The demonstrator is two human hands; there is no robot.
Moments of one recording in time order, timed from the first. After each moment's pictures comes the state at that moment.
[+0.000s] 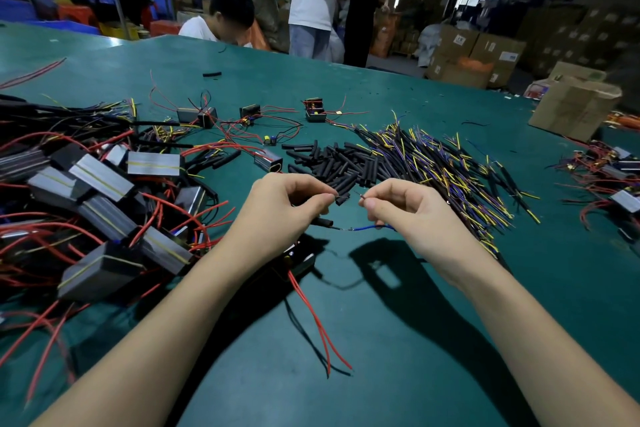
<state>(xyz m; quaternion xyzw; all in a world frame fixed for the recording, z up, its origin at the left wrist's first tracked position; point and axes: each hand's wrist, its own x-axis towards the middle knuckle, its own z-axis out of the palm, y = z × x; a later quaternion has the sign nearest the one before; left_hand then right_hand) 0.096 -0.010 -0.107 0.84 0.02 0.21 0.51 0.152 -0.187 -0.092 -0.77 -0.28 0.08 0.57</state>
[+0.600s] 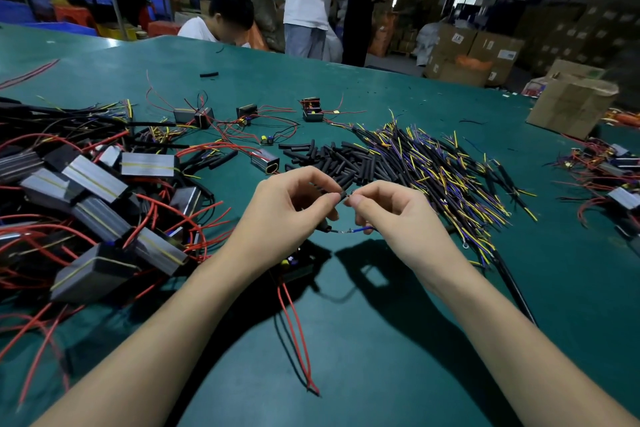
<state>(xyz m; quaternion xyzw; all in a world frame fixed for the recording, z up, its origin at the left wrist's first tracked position) 0.091 -0.022 -0.104 0.80 -0.04 0.22 0.55 0.148 -0.175 -0.103 -0.75 -0.27 0.05 0.61</state>
